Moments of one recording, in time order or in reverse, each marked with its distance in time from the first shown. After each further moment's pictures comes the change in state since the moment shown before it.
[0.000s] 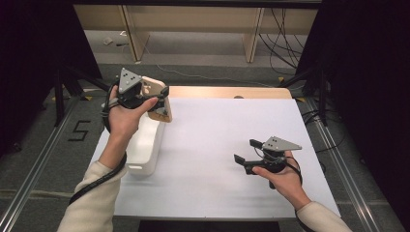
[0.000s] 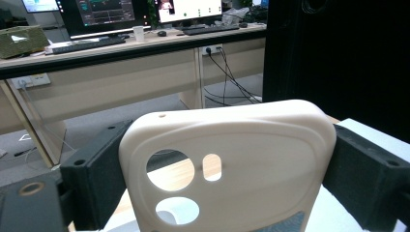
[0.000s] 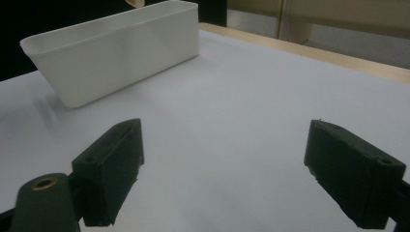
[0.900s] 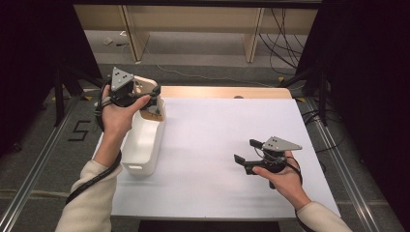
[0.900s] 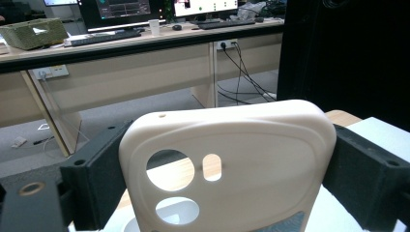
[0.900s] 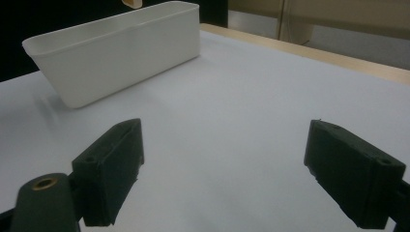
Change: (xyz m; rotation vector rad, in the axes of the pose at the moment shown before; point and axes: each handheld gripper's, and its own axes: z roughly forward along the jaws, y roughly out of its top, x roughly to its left) left arm 0.020 -0.005 -0.001 0.022 0.053 -0.012; right arm 0.000 0.000 0.000 -0.003 0.005 -0.001
